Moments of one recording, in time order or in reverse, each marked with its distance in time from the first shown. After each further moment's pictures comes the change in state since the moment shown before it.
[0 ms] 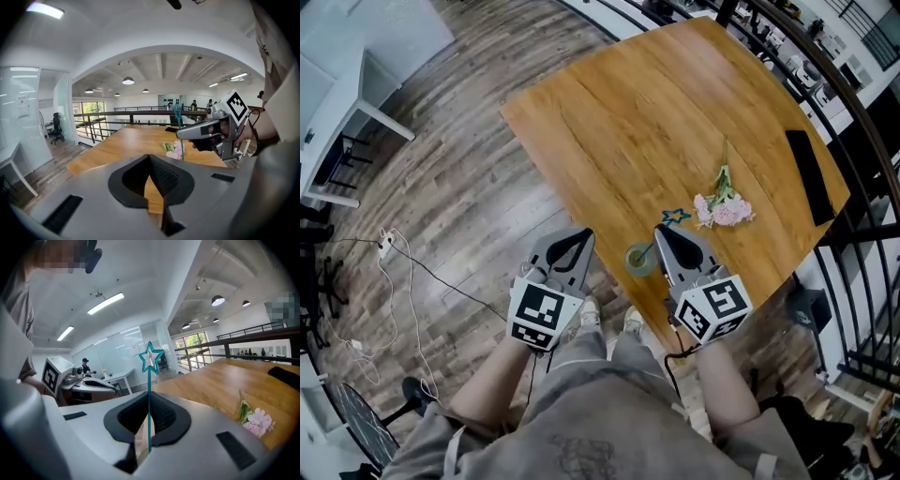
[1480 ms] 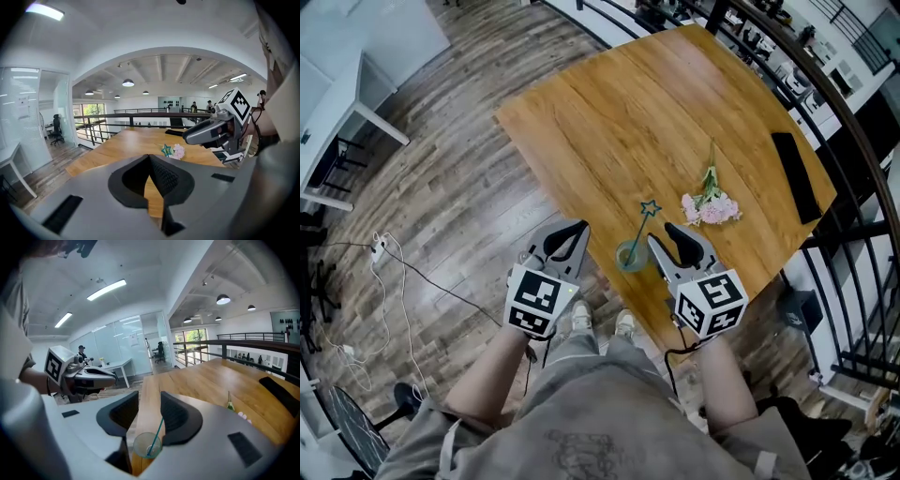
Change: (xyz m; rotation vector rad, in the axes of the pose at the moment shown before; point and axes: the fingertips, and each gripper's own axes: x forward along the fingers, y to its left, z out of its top) left arm 0.008 -0.005 0.003 0.003 -0.016 0.002; right arm -0.020 -0.014 -0.014 -0.074 0.126 -0.052
